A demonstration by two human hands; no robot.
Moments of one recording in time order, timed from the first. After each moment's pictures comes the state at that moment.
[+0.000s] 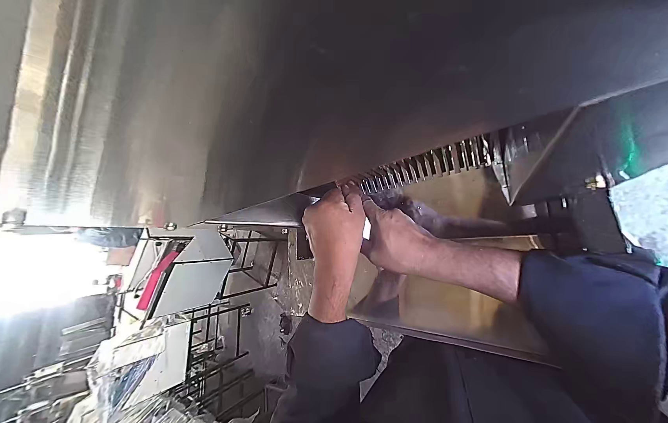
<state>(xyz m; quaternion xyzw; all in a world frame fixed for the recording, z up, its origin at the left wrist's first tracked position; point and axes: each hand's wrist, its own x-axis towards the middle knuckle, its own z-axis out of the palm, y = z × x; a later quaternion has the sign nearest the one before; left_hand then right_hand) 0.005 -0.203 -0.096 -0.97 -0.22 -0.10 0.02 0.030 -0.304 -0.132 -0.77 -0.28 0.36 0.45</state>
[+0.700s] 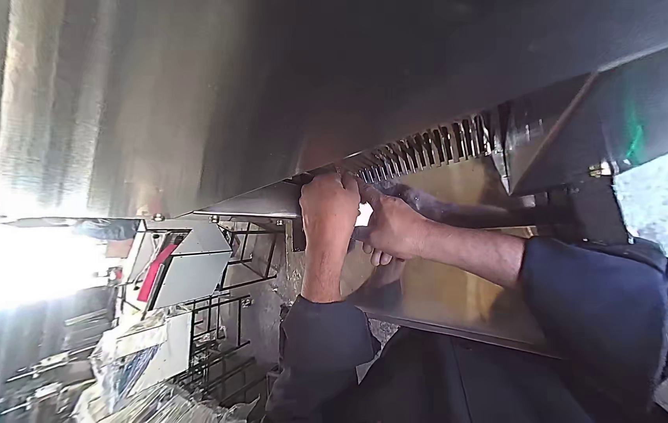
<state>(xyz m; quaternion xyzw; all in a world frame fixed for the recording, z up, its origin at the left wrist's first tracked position) 0.023 -0.206 -0.079 -0.96 -0.29 0.04 -0.02 0.034 -0.306 -0.136 -0.63 -0.17 0.49 0.58</state>
